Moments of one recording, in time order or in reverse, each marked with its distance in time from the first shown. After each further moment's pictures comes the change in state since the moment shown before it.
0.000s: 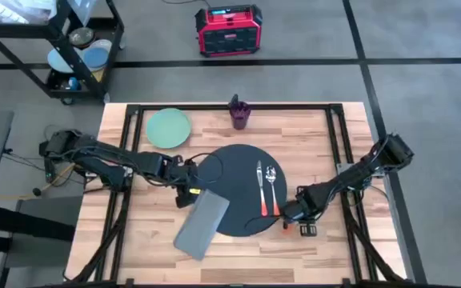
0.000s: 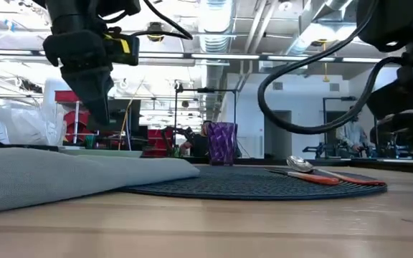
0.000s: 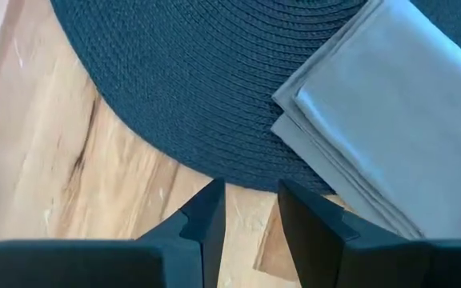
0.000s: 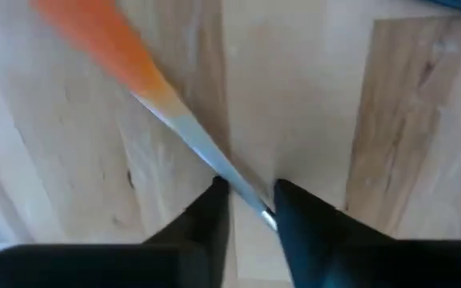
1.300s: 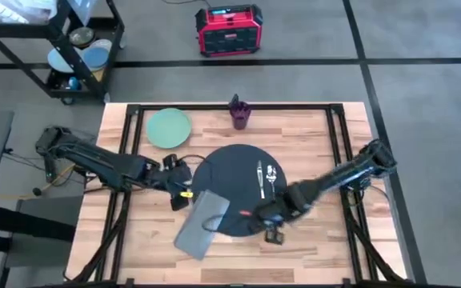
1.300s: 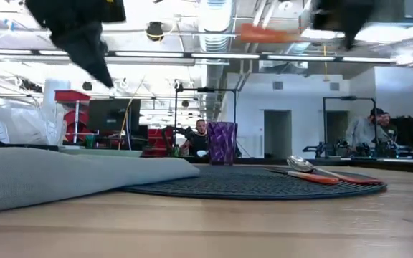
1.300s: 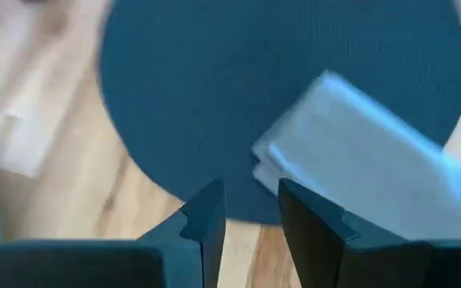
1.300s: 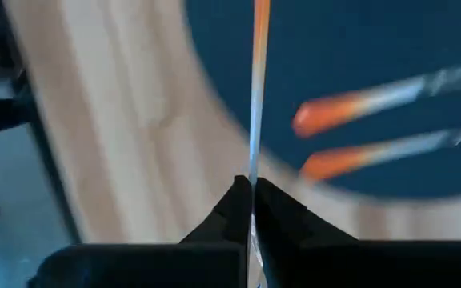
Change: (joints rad) left arm -0.161 -0.240 0.001 0.022 -0.248 -0.036; right arm -0.080 0.229 0.834 -0.392 0.155 -0.040
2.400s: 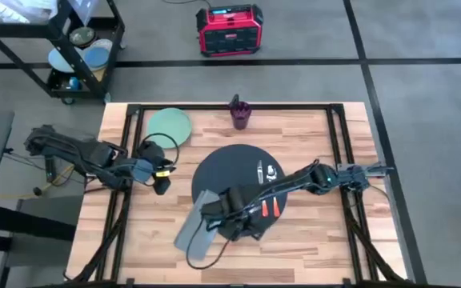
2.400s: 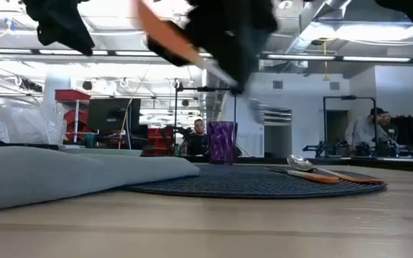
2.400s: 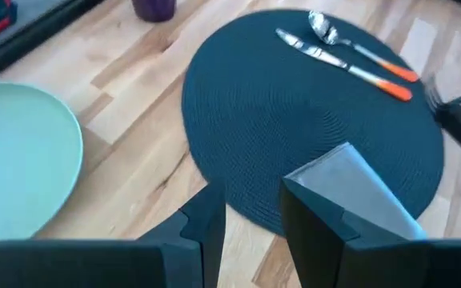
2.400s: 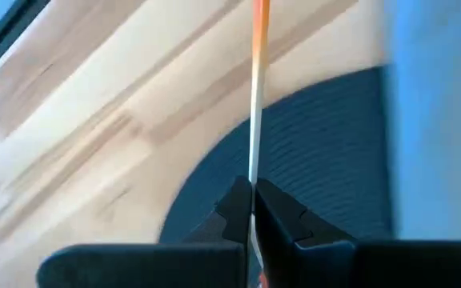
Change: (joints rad) left arm -0.012 -0.233 0.000 -0.213 -0.117 -0.279; right arm -0.113 0.570 0.728 -0.201 -0.279 -1.140
